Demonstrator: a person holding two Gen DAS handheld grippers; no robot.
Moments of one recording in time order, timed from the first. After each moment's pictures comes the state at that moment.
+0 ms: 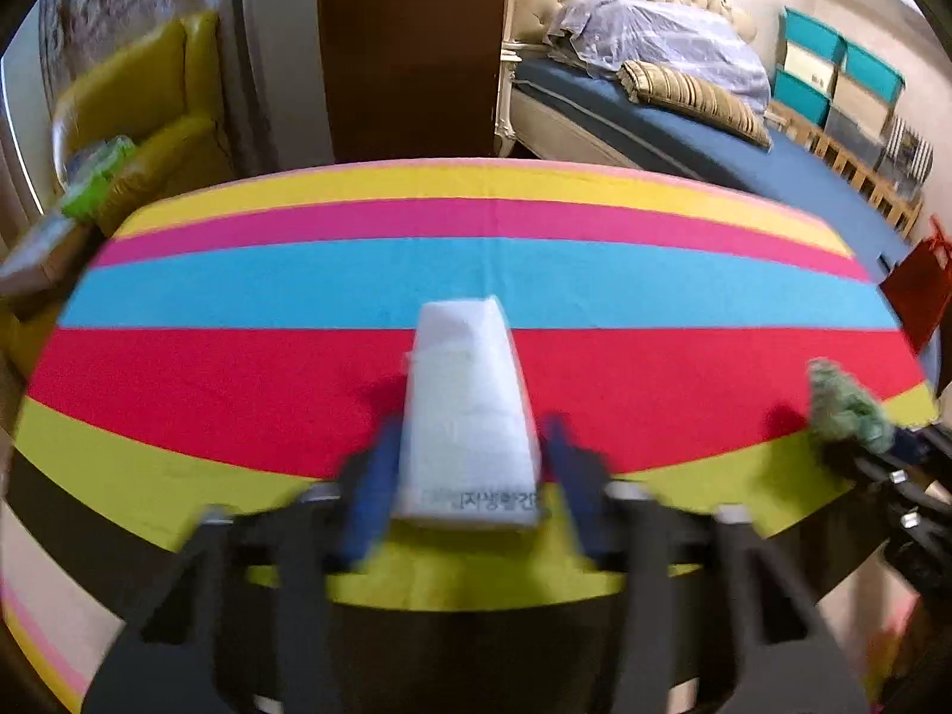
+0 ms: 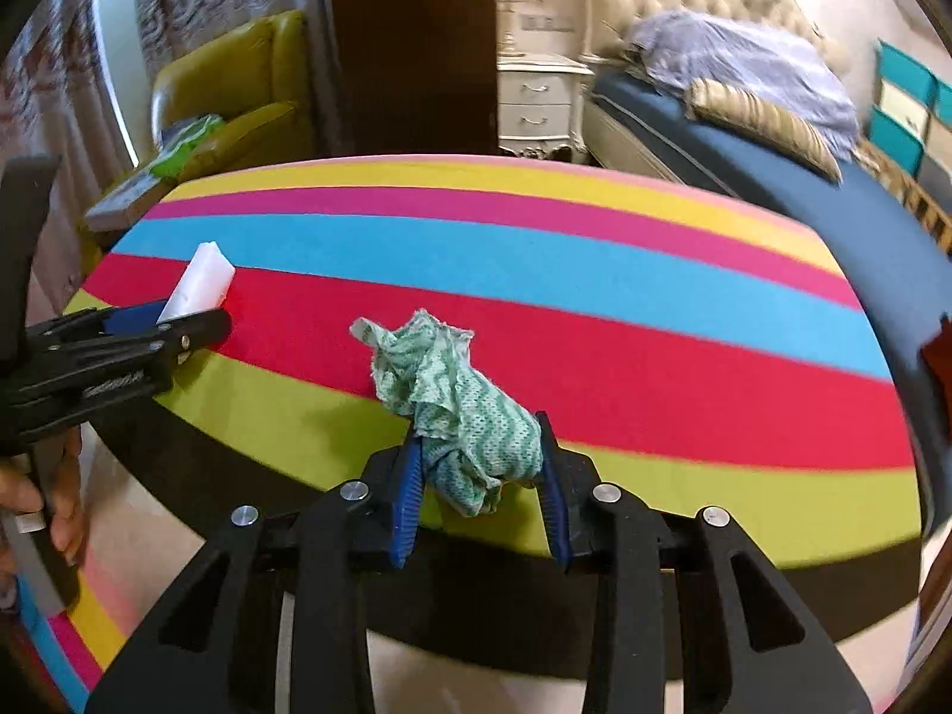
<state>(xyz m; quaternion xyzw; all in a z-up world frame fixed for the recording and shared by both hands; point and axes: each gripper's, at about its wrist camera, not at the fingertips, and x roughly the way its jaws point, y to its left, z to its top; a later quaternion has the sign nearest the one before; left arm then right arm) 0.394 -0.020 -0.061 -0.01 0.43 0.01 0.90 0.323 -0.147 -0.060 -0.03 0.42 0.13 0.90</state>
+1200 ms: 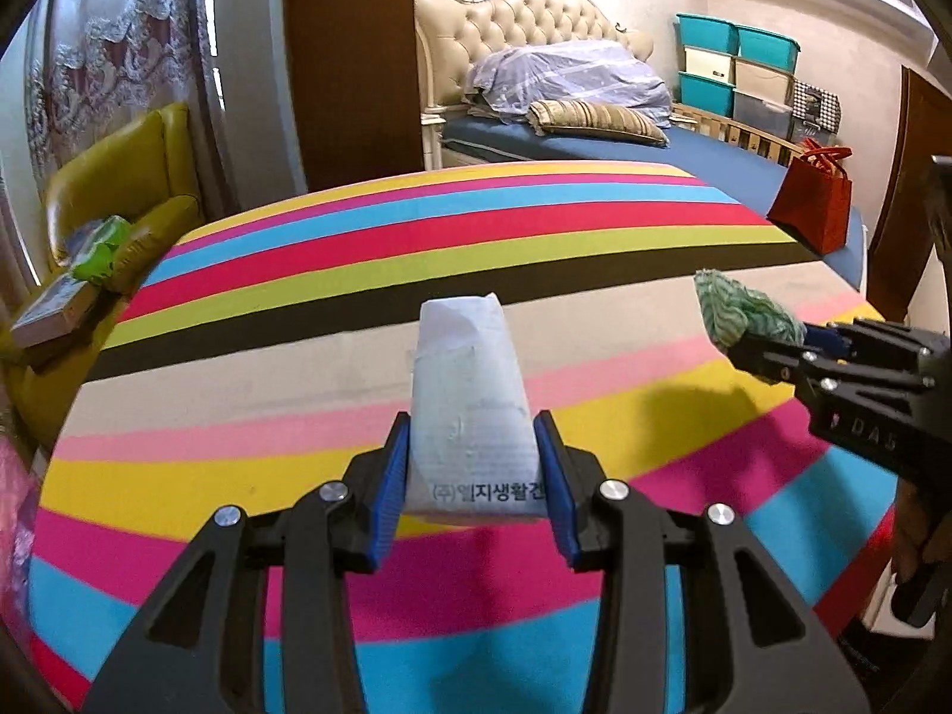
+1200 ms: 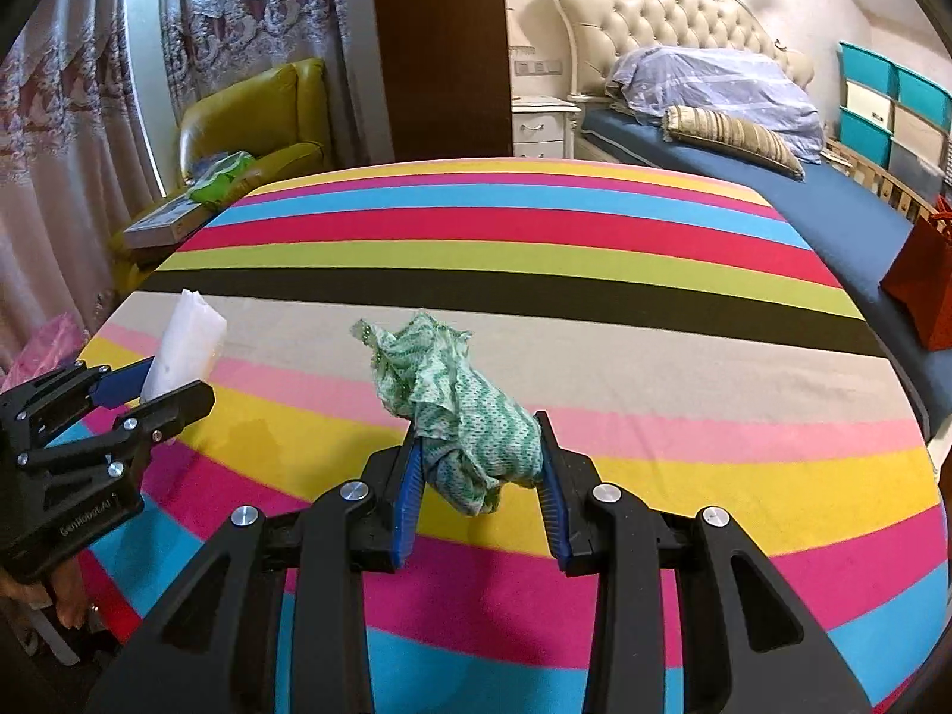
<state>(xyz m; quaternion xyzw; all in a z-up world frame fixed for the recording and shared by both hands) 0.111 -0.027 -0.054 0.04 0.34 -0.06 0.94 0.107 -0.119 -0.052 -0.01 0.36 0.13 0.92</state>
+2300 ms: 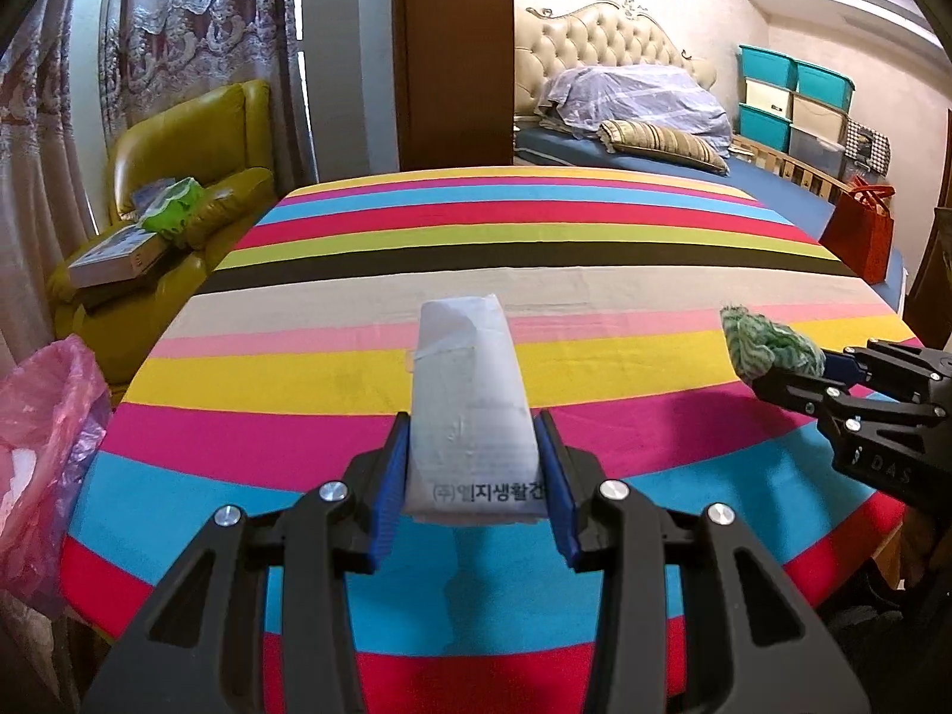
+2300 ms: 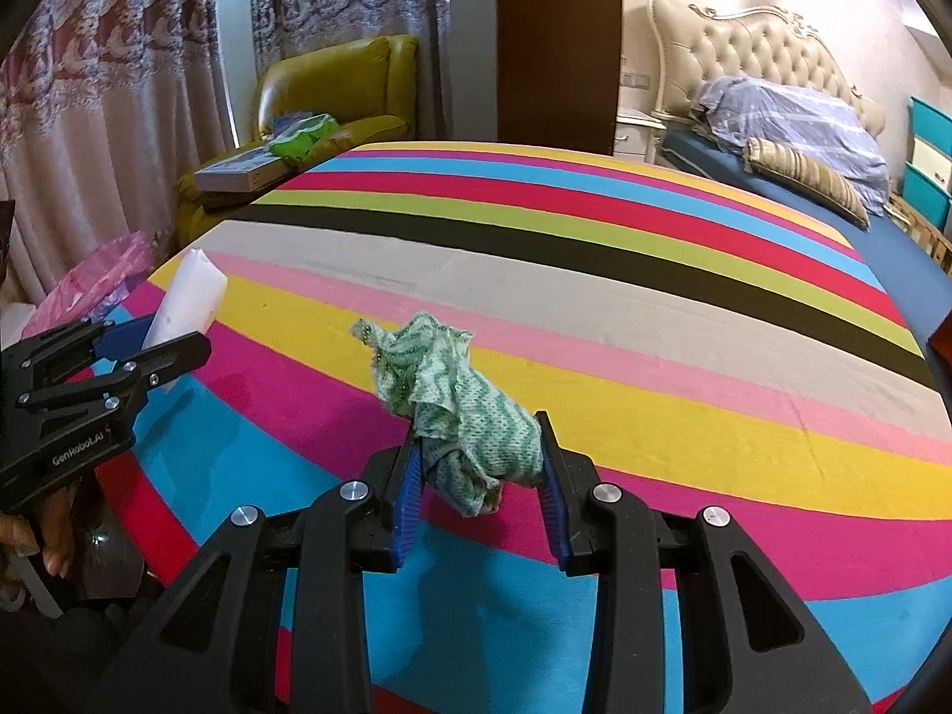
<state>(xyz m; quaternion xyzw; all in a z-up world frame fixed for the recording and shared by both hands) 0.034 0.066 -0.053 0.01 0.33 0.00 0.94 0.069 -0.049 -0.058 -0.07 0.35 0.21 0.91</state>
